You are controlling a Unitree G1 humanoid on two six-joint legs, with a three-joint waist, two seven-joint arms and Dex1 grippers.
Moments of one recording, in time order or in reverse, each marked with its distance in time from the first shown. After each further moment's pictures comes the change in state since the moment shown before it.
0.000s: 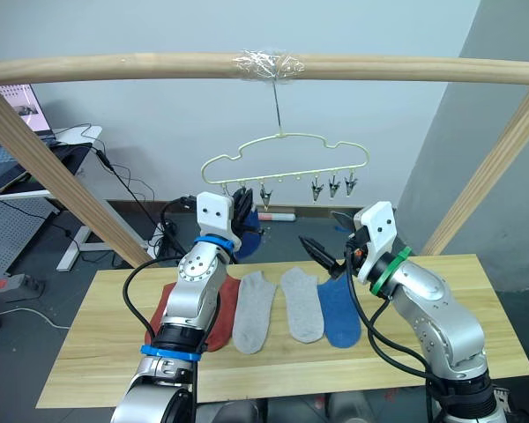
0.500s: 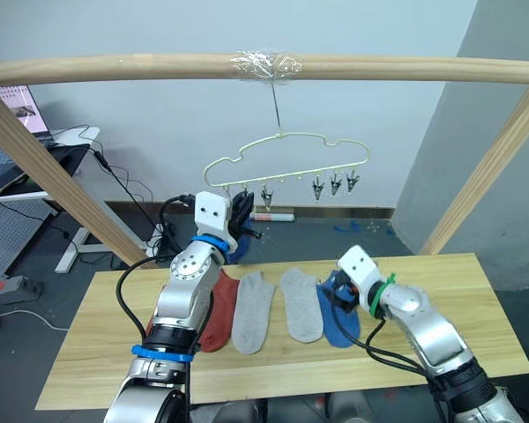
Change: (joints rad) left arm 0.021 0.051 0.000 -0.079 -0.029 0.121 -0.096; right arm -0.013 -0.148 0.319 0.421 -0.374 -0.082 0.051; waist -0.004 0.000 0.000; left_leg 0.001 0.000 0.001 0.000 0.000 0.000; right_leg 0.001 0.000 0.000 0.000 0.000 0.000
